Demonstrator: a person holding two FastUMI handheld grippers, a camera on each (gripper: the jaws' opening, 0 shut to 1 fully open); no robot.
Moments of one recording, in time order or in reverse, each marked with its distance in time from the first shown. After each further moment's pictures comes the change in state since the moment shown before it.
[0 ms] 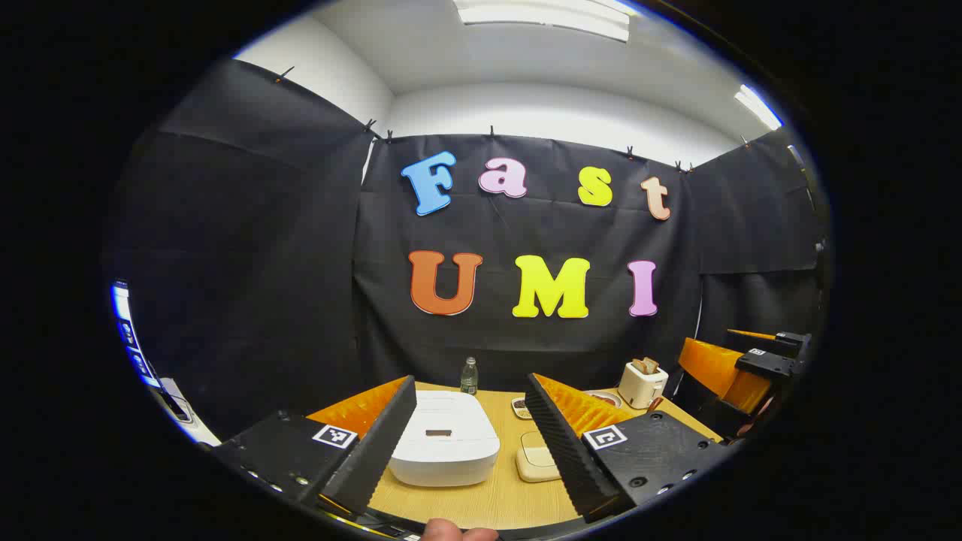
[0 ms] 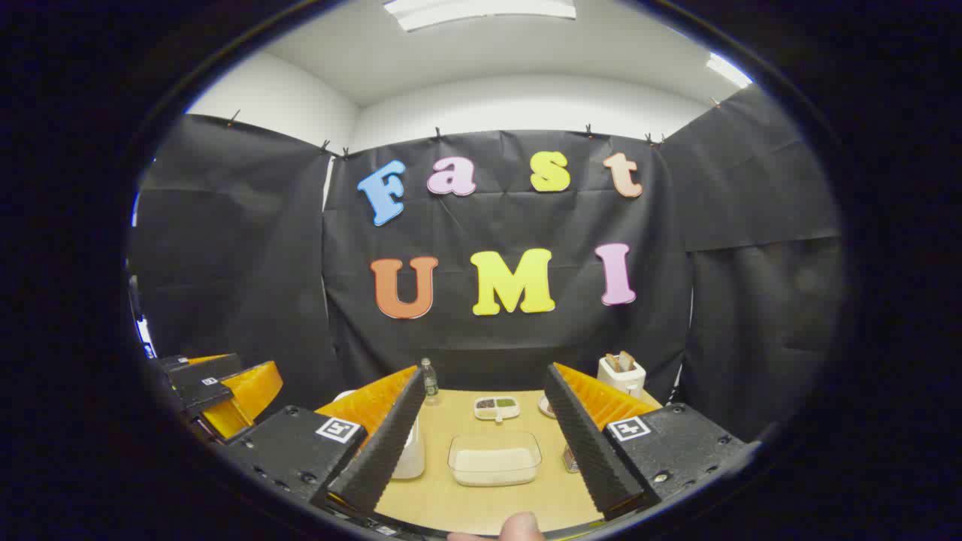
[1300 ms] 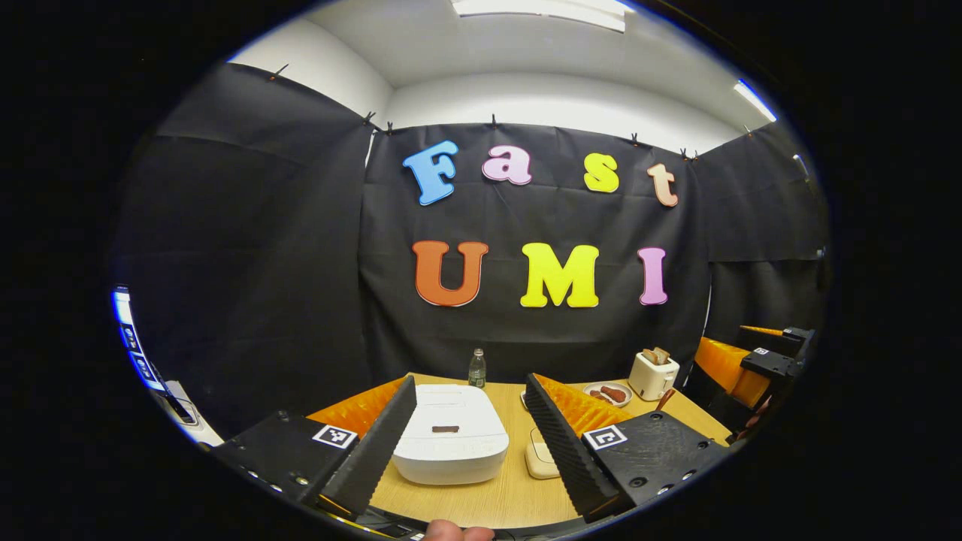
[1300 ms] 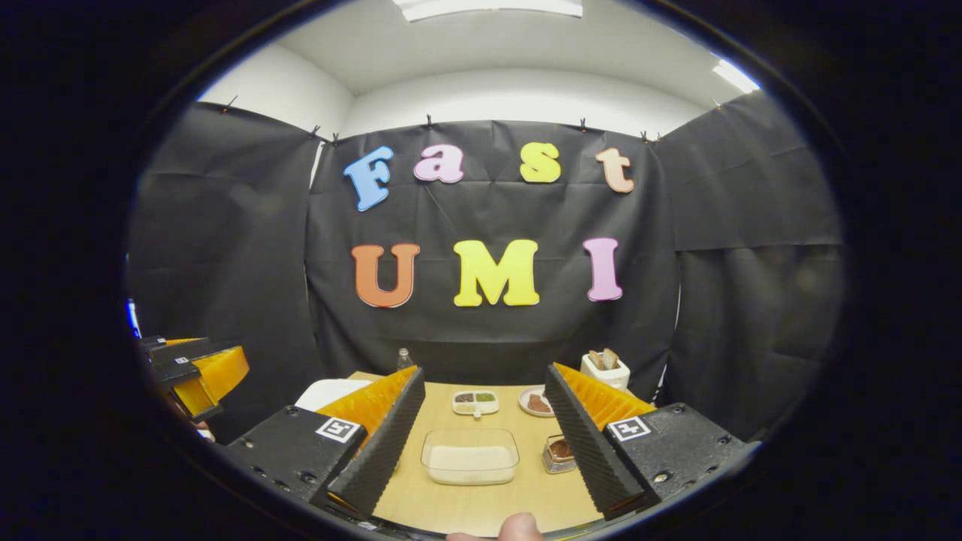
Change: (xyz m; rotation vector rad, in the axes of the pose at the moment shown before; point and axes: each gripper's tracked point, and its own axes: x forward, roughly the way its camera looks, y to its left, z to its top) left arm 0.022 -0.004 -0.021 0.020 0.055 0.016; right arm 0.029 -0.036 -0.020 -0.022 0.040 -0.063
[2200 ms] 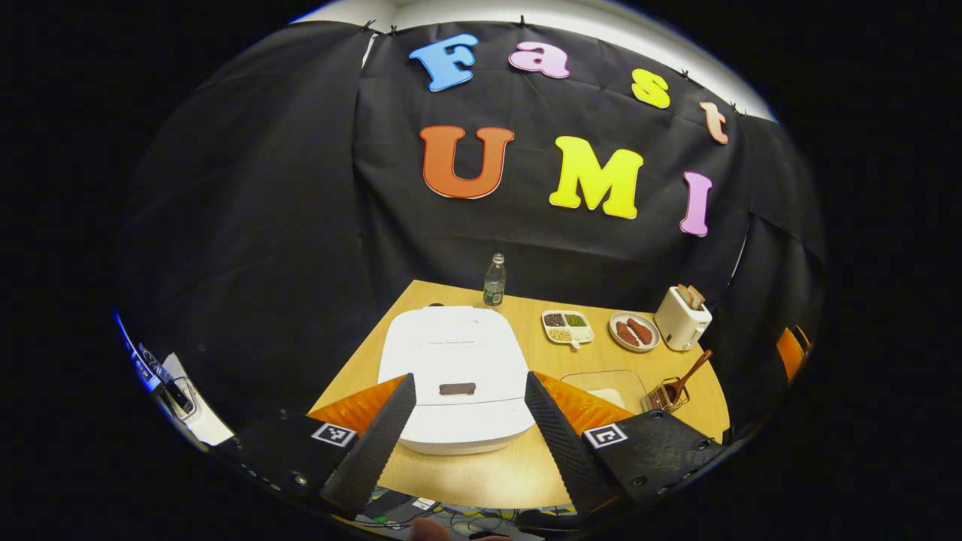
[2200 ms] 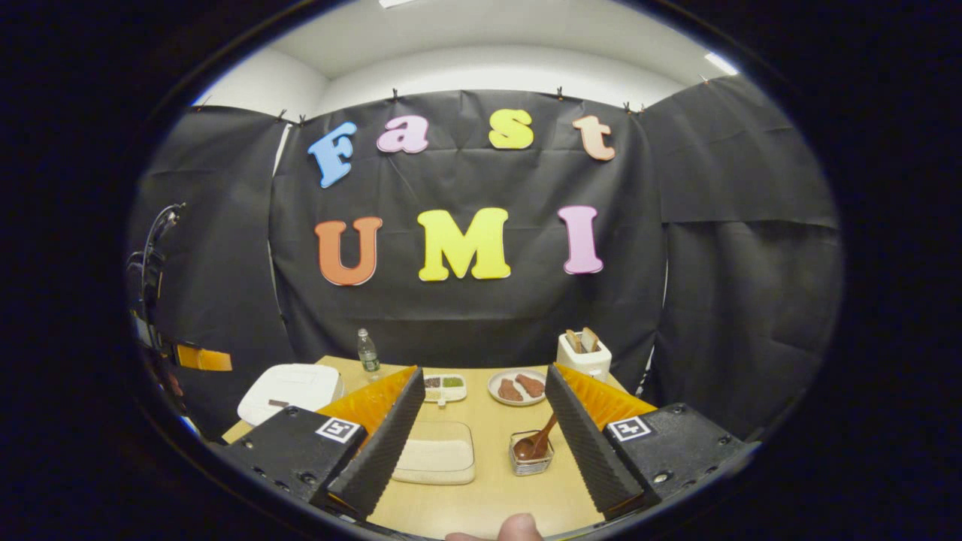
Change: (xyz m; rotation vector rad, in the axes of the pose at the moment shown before) left arm 0.112 0.035 -0.097 -0.052 0.507 0.043; right arm 0.081 -0.094 -0.049 0.011 0.125 -0.049
